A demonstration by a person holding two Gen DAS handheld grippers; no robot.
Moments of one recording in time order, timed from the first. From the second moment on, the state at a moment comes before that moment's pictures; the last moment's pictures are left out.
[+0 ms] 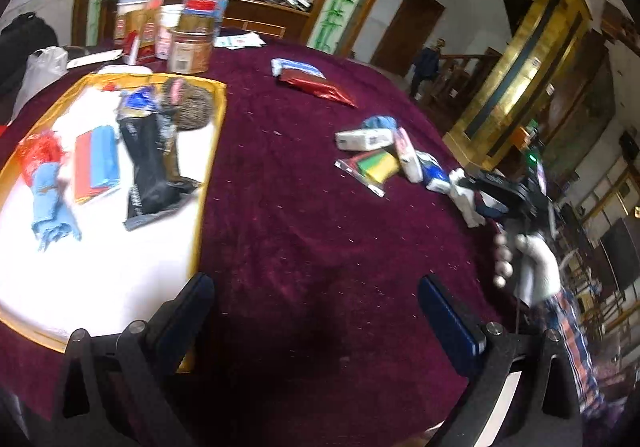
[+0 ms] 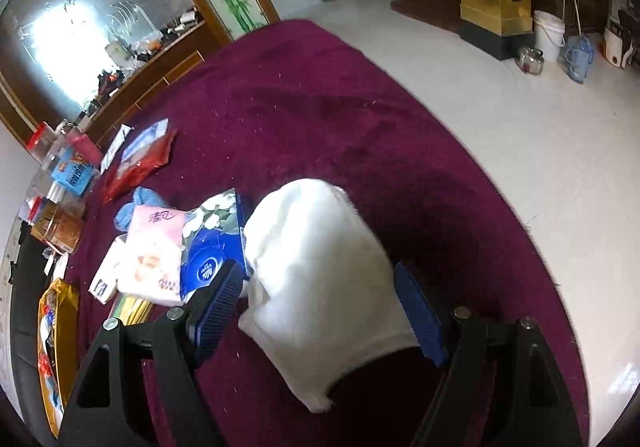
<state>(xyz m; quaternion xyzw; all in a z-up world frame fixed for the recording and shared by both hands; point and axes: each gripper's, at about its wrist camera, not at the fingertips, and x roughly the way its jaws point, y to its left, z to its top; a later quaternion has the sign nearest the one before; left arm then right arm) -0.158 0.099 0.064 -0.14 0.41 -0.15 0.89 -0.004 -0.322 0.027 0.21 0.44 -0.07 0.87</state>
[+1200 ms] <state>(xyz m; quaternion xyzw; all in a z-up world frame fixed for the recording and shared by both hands) -0.102 -0.005 0.020 0.00 0.49 -0.20 0.85 -0.021 -0.296 0.033 0.30 0.39 0.18 0.85</state>
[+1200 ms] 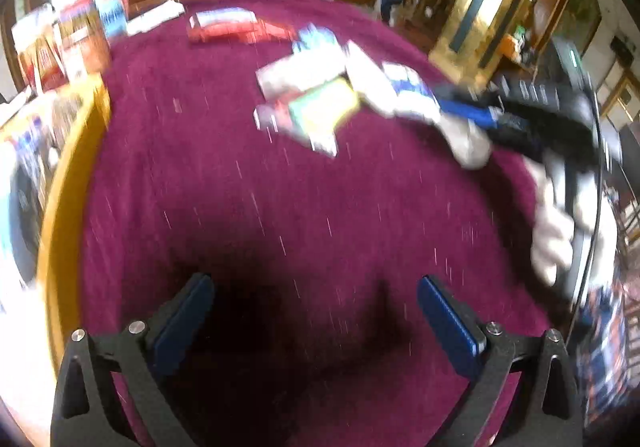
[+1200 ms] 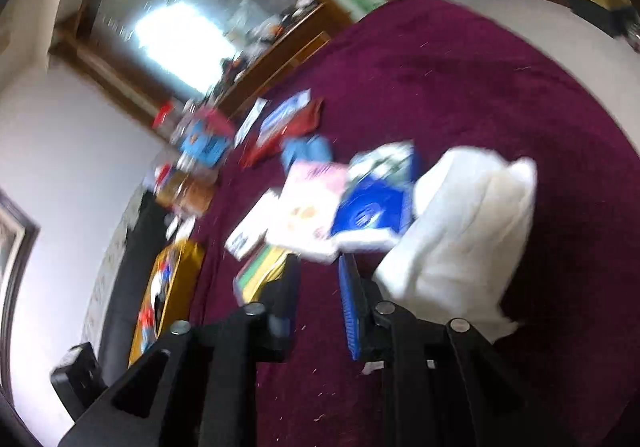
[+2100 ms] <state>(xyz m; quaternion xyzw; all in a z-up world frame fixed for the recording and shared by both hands) 0.094 -0.066 0.021 0.03 0.48 -0.24 0.84 -0.016 -0.314 0.024 0.26 0.40 0.05 0.88</state>
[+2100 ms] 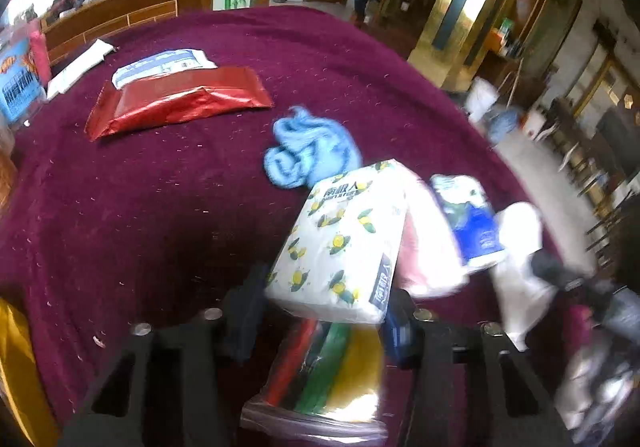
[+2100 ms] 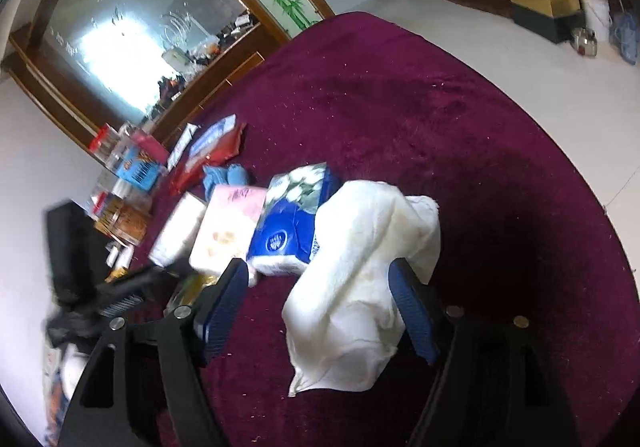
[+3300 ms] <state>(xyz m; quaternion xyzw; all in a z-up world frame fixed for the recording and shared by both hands) -0.149 0.258 0.050 -0.19 0.39 -0.04 0.90 -0.085 -0.213 0.111 0.16 0.35 0.13 0.91</state>
